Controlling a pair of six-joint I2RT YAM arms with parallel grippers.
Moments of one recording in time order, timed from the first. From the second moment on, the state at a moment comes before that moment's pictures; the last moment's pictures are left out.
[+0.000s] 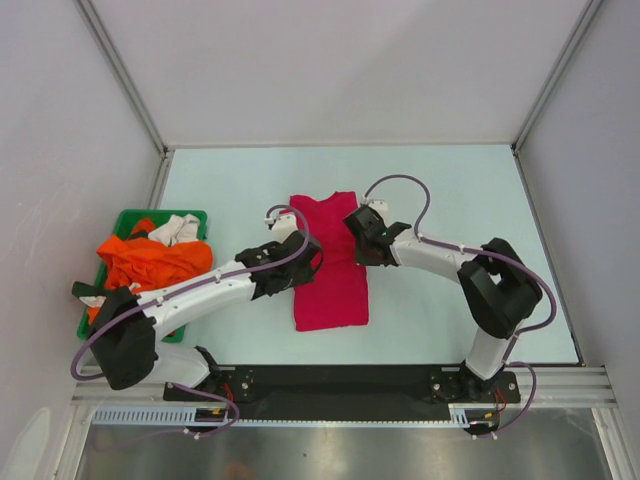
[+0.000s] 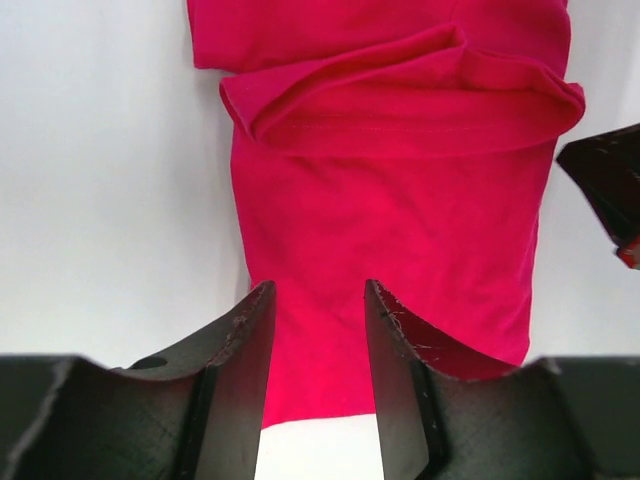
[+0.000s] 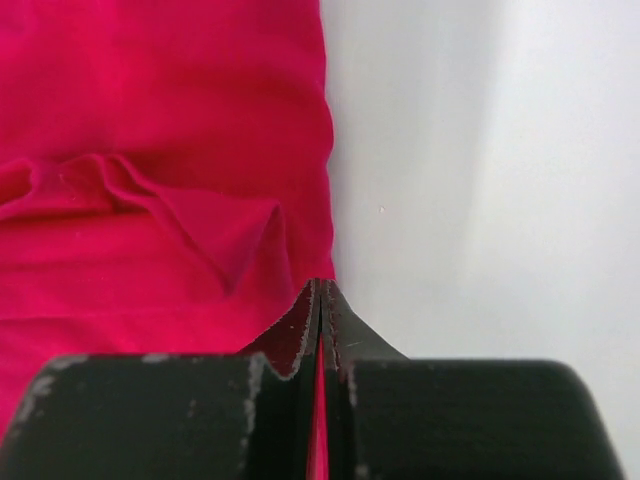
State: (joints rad) left arm -0.86 1.36 0.93 -0.56 -0.44 -0.90; right arm 0.72 1.75 1.13 -0.41 0.32 0.66
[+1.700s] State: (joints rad) left arm -0.86 1.26 0.81 -0.52 -0.40 -0.91; right arm 0.66 2.02 1.48 -0.37 0.28 0.65
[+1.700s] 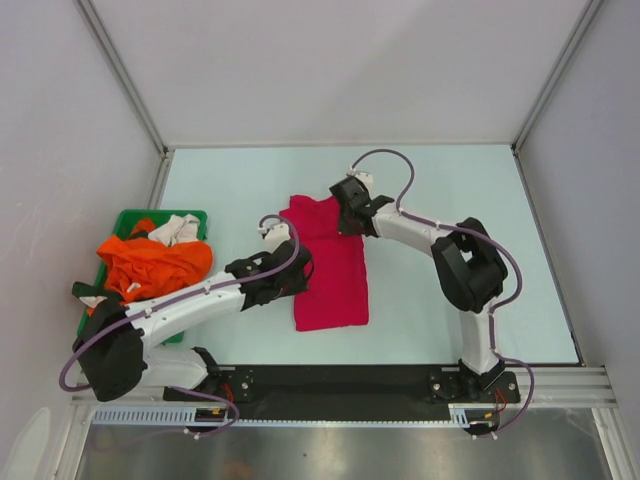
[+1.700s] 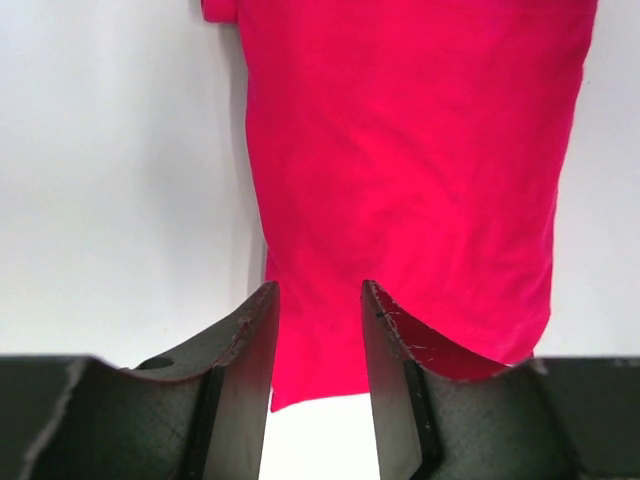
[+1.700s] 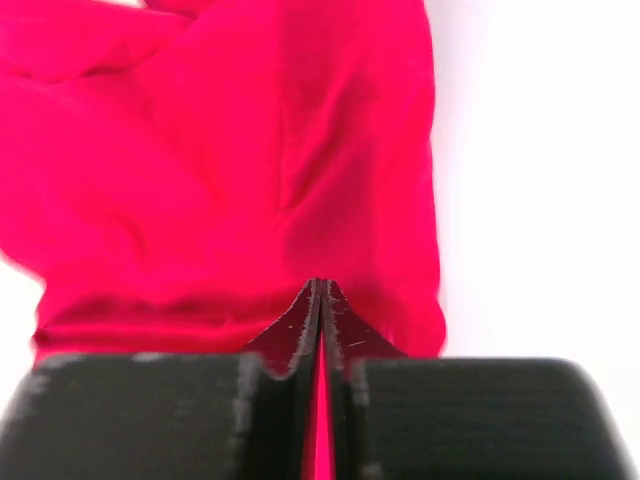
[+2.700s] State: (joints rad) left arm -1.05 1.26 0.60 -0.34 -0.36 -1.16; right arm 0.94 1.33 0.72 -0.44 0.31 0.89
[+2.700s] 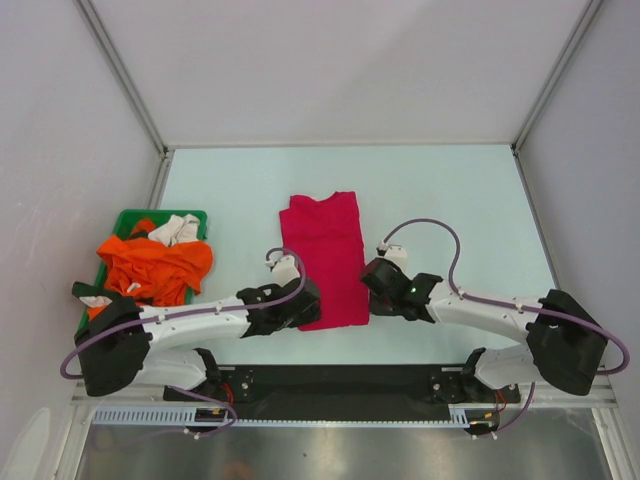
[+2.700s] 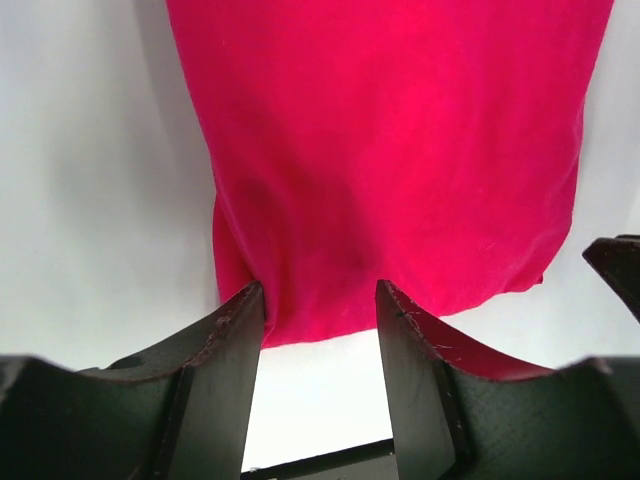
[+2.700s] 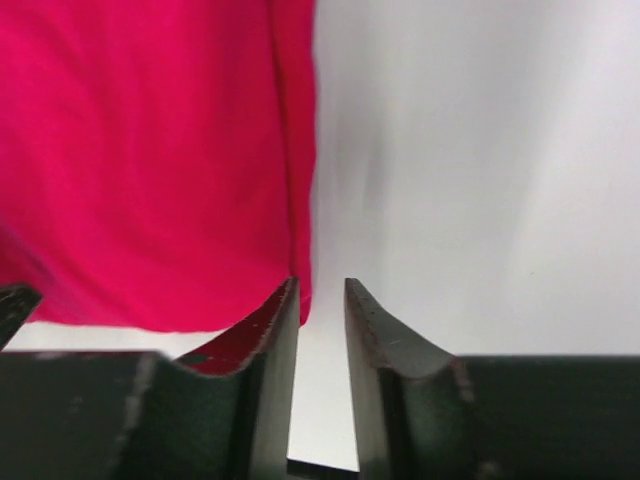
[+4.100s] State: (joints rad) left arm -1.14 1.30 0.63 -0.44 -0.40 -1.29; right arm 1.05 1.37 0.64 -0.37 0.30 0.96
